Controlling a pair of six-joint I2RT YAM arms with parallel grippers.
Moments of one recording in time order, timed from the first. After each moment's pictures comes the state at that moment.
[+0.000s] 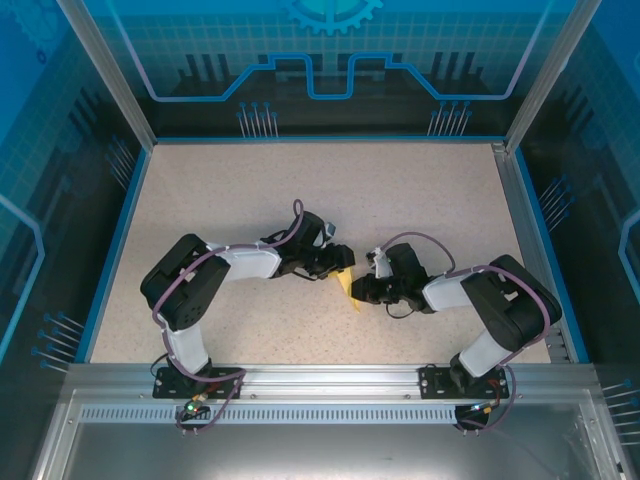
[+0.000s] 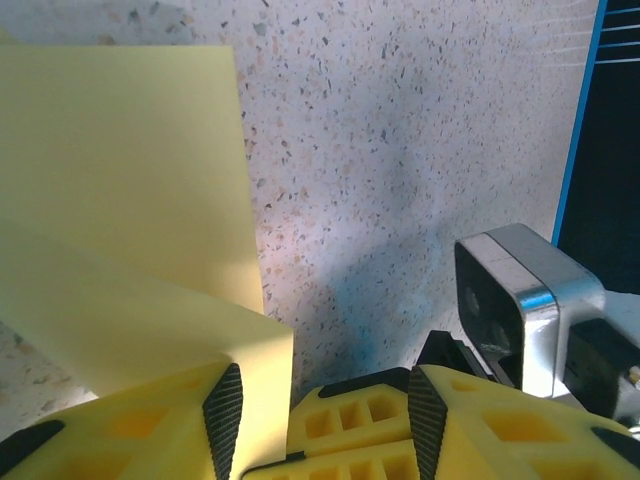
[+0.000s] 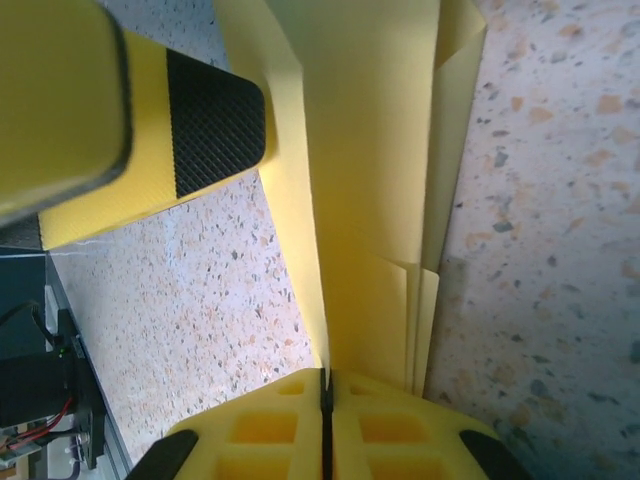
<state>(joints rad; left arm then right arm) -0.64 1.82 0.94 0.08 0.48 -0.98 0.52 1.60 0.42 0.36 -0.58 0.71</state>
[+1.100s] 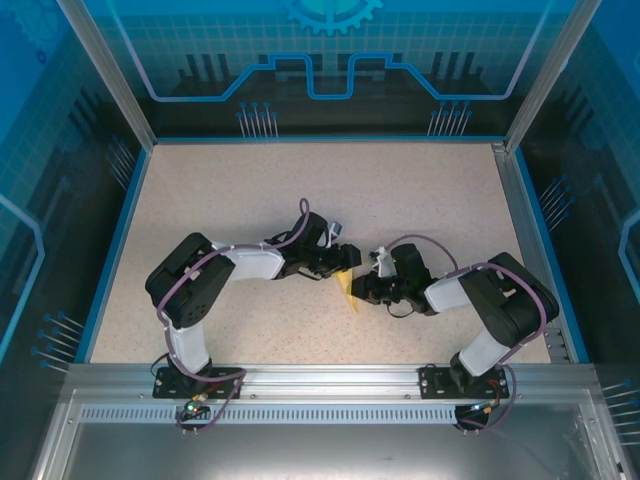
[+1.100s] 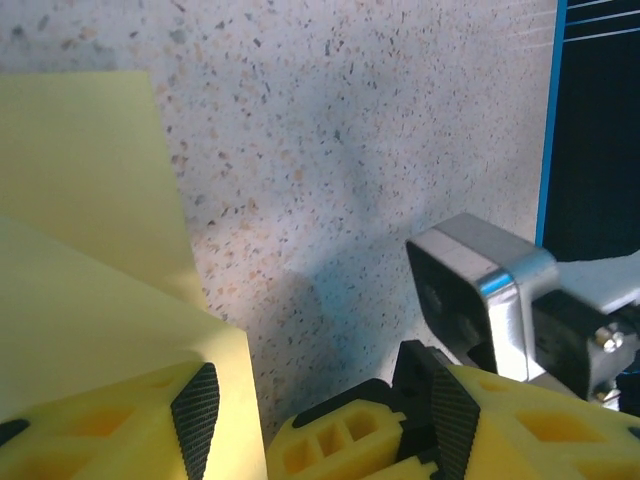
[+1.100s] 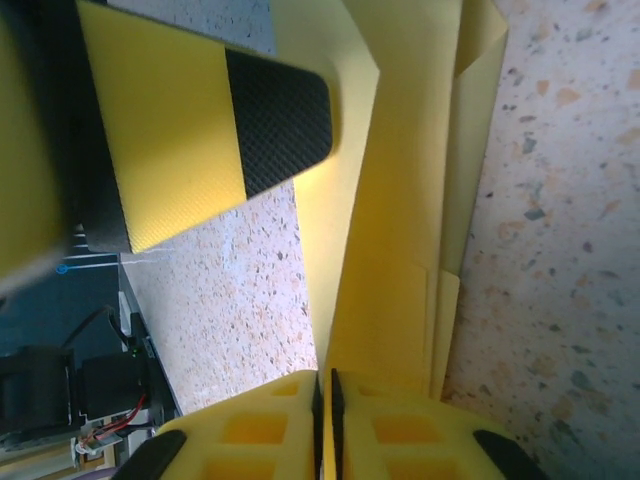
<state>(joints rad) -0.66 1.85 0.95 0.16 0.50 -0.94 0.49 1.62 0.39 0.49 -0.68 0.83</state>
